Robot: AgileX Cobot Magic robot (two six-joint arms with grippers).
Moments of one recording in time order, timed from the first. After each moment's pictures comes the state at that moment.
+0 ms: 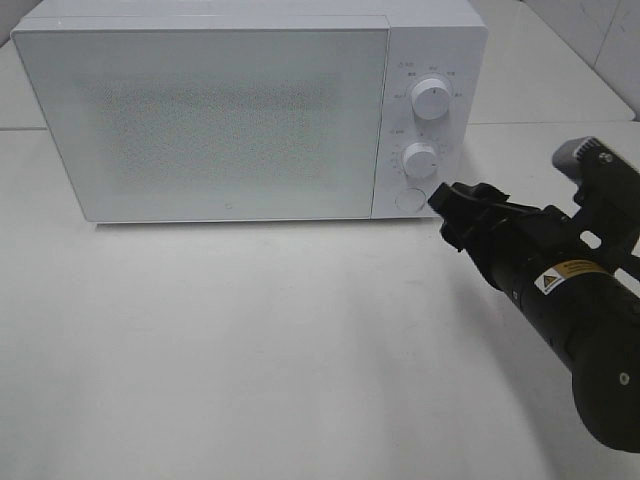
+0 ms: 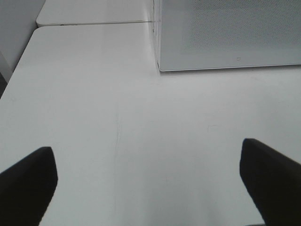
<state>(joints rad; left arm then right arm) 0.05 0.00 -0.50 -0.11 1.05 0.11 0.77 1.71 -0.33 0.77 -1.17 0.45</state>
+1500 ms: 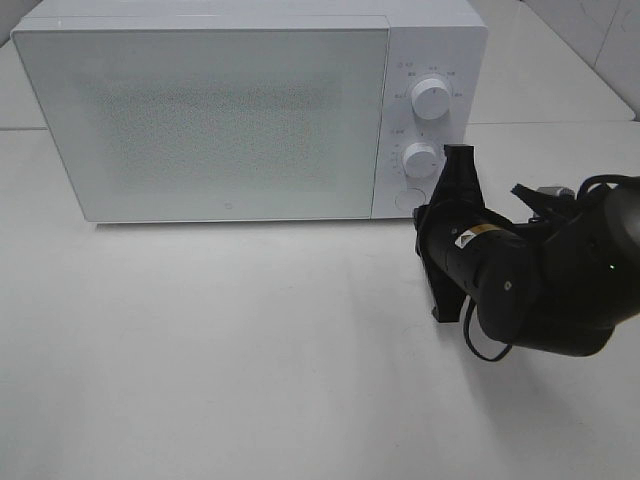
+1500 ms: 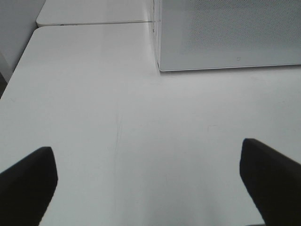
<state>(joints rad) 0.05 0.00 -0.50 -0.11 1.05 0.11 0.65 1.92 -0.62 0.72 -0.91 1.33</state>
